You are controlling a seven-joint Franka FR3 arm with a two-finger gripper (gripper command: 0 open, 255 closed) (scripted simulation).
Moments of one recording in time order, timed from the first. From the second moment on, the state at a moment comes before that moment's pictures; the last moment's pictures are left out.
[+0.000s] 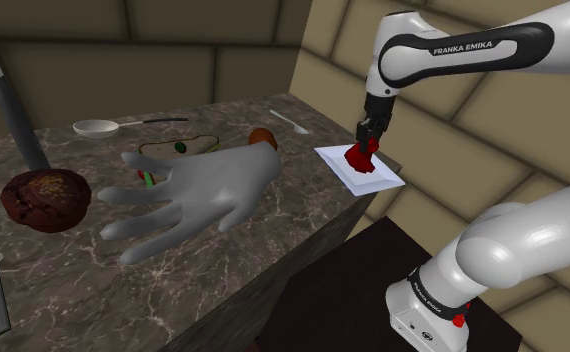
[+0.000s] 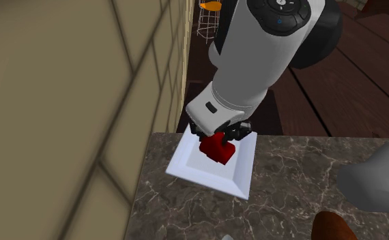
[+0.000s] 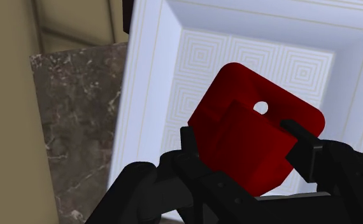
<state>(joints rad) -0.03 -0.36 -0.06 -2.39 -0.19 1.84 -0.07</state>
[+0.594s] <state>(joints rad) -0.03 -0.36 -0.06 -2.39 -0.19 1.84 -0.07</state>
